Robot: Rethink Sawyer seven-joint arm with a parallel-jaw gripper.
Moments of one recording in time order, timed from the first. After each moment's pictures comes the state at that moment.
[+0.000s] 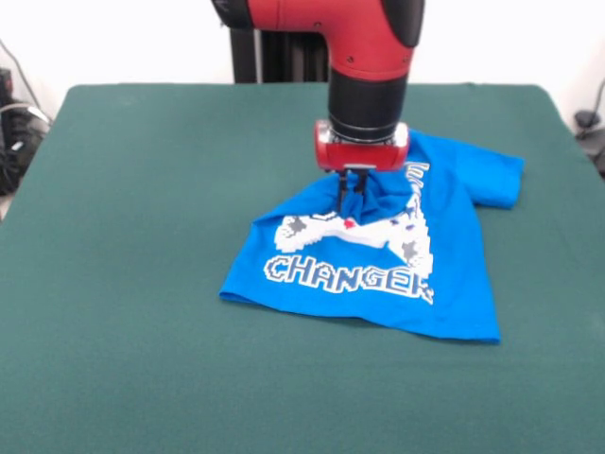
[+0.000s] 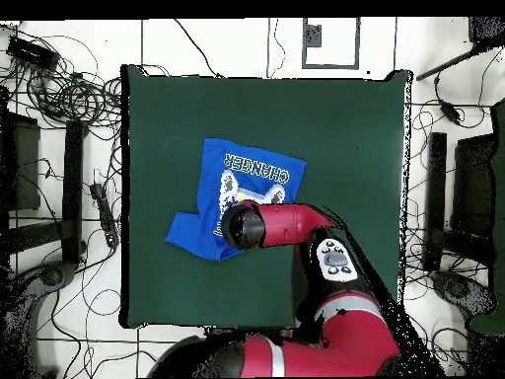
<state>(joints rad) -0.22 -0.44 0.09 1.64 -0.31 0.34 1.88</state>
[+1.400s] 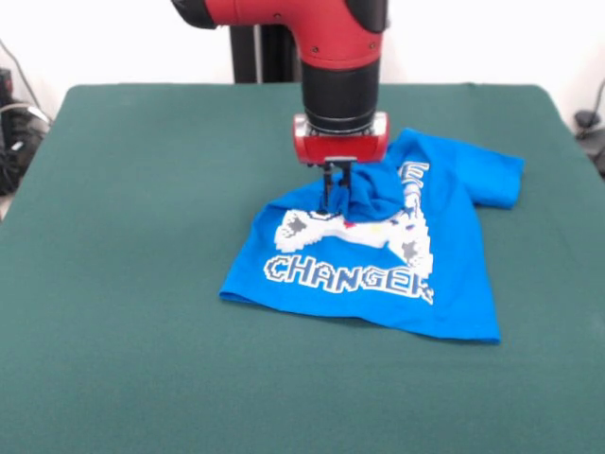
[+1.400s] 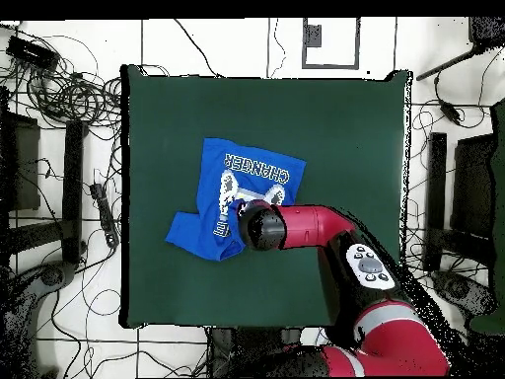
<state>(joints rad) -0.36 -0.48 0.21 1.70 -0.38 0.35 1.88</state>
